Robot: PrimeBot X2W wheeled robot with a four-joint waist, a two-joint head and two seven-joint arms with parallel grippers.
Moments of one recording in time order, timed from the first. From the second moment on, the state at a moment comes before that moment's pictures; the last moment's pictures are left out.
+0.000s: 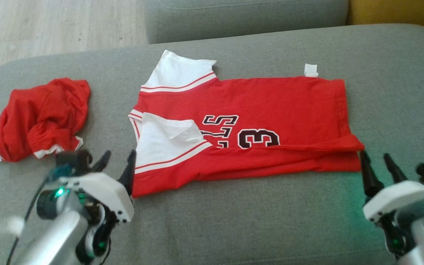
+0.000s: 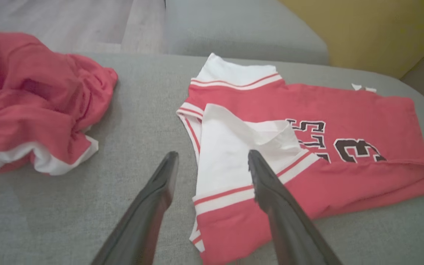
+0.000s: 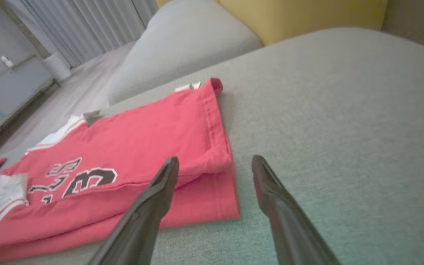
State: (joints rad) left arm -0.26 0.44 -0.66 0.19 -0.77 0.29 -0.05; right arm -0.13 -0.22 0.04 0.45 0.51 0.12 -0.03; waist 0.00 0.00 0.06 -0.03
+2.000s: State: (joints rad) left arm -0.19 0.57 -0.79 0.17 -1.11 0.13 0.65; right arm -0.08 -0.38 0.11 0.46 0.51 0.12 0.56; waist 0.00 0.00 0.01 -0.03
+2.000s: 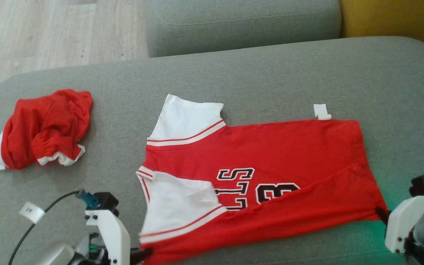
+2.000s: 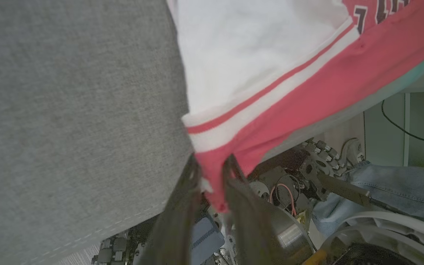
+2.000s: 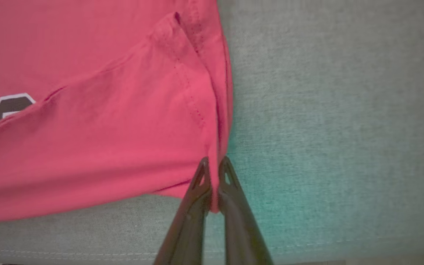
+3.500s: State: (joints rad) left arm -1.17 0.30 -0.83 0.95 -0.80 -0.10 0.58; right arm -0.85 -0.27 0.22 0.82 0.61 0.12 0.48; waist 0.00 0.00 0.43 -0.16
